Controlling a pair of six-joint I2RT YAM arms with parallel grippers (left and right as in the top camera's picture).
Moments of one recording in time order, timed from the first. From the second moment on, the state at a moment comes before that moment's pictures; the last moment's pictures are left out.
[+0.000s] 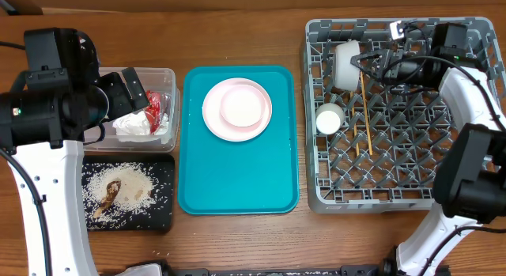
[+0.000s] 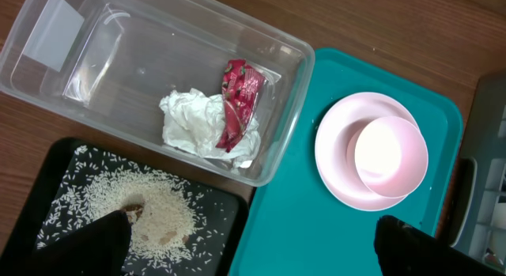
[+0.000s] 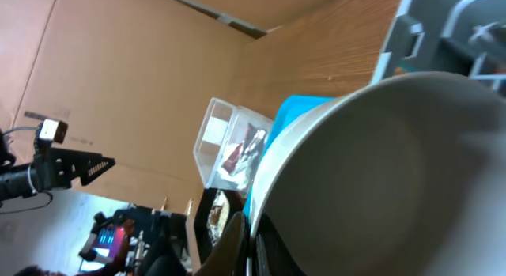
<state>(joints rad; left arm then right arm) 0.13 1.43 1.75 -1.34 0.02 -0.29 -0.23 2.02 1.53 -0.60 -1.33 0.02</state>
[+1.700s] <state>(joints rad) 0.13 1.43 1.75 -1.34 0.02 -0.29 -0.42 2.02 1.54 -0.77 -0.89 0.11</state>
